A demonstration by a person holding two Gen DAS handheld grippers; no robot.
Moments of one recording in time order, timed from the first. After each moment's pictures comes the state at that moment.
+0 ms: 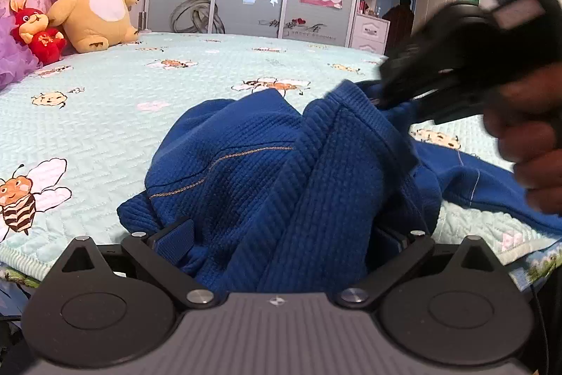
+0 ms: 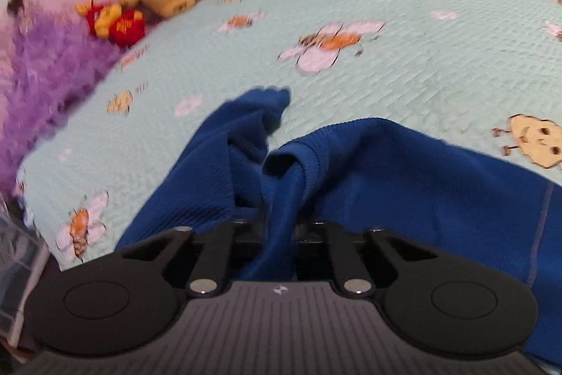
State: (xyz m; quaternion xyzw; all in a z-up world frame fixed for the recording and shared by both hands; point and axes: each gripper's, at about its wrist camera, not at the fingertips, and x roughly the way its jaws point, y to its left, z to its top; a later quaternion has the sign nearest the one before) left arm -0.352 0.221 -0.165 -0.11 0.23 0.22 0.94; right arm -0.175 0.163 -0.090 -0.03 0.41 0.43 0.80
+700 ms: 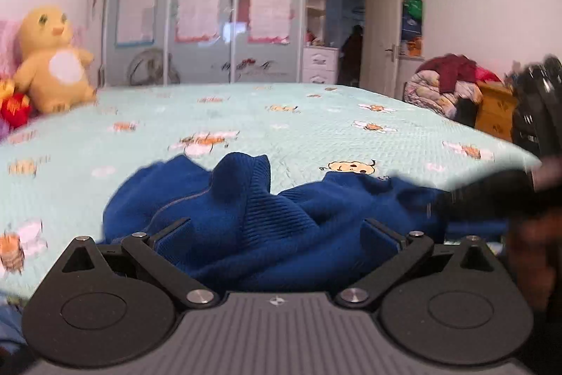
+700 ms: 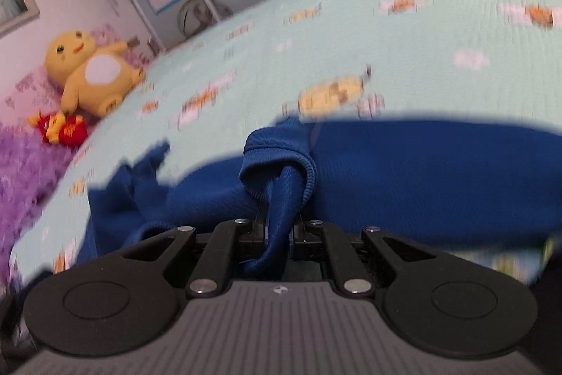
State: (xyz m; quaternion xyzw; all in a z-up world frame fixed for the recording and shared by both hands) left arm -0.361 0.119 -0.111 -0.06 0.18 0.17 0.97; right arm -0.191 -0.043 -0.124 0.11 0.38 0.32 0.86
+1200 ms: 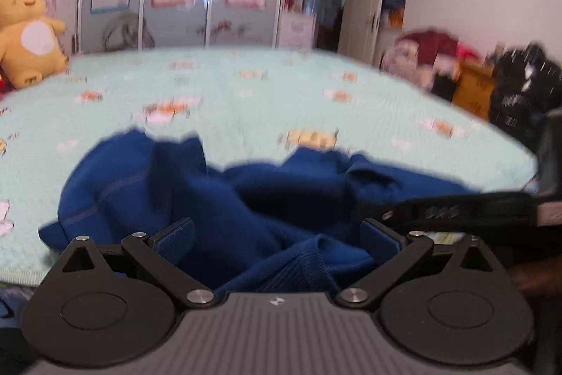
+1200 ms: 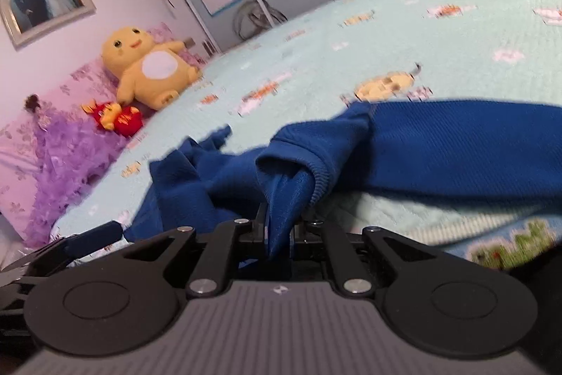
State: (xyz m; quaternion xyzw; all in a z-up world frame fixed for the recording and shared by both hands) left arm -0.333 0.088 -0.111 -0.07 0.26 0.12 0.96; right arm -0.232 -0.055 -0.123 0.12 0.35 0.40 0.84
